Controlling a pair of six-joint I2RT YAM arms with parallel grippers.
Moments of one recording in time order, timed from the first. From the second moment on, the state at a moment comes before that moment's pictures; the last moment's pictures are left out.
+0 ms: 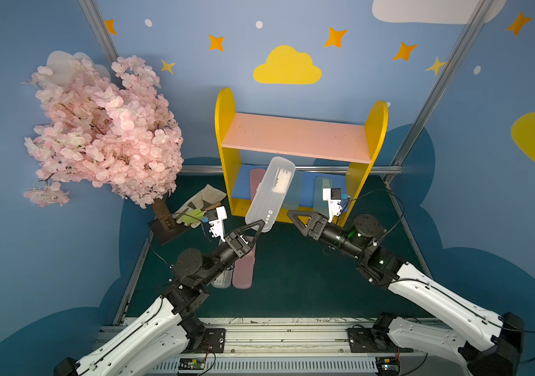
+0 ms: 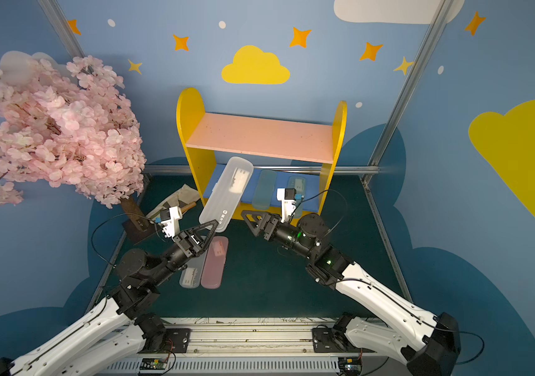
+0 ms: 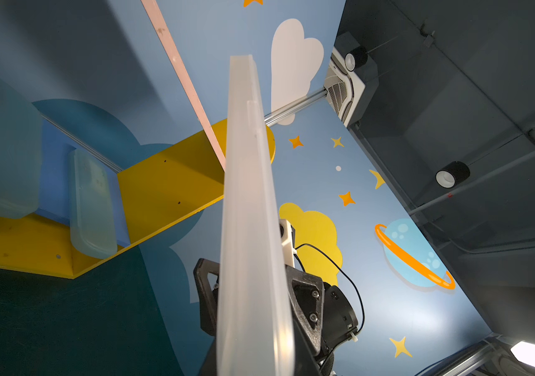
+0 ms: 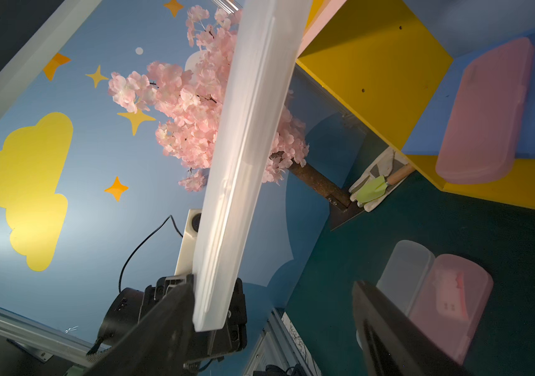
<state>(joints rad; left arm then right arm) -0.72 0.68 0.58 0.40 0.14 -1.20 0.85 1.08 0.93 0.21 -0.25 0.97</state>
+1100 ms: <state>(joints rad) -0.72 0.64 0.59 0.28 0.14 -1.18 0.85 1.33 1.07 0.48 -0.41 1.17</state>
